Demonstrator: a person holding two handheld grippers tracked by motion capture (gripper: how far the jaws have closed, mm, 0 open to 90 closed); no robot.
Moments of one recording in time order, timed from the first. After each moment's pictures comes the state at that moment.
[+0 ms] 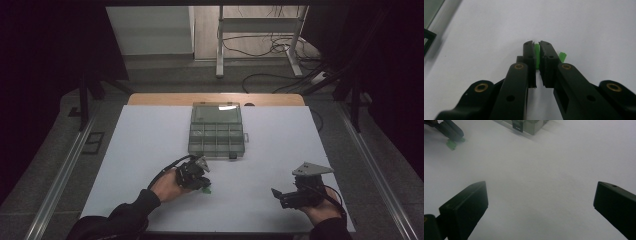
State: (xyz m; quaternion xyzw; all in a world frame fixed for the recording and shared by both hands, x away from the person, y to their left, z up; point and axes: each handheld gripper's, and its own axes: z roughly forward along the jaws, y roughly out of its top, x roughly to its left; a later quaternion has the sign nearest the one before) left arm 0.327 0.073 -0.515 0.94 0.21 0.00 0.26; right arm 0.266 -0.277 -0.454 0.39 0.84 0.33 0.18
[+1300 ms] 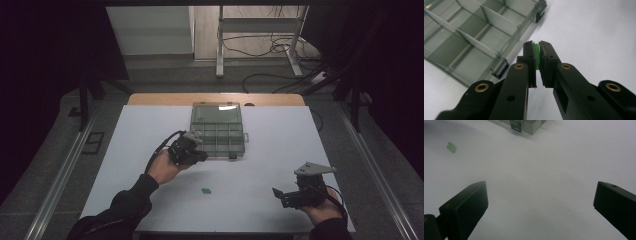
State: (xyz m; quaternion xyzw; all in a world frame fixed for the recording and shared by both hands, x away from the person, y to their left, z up) left arm 0.364 0.097 -0.466 0.89 0.29 0.04 0.34; right arm 0.265 -0.280 -0.453 0.41 0.83 0.34 0.17
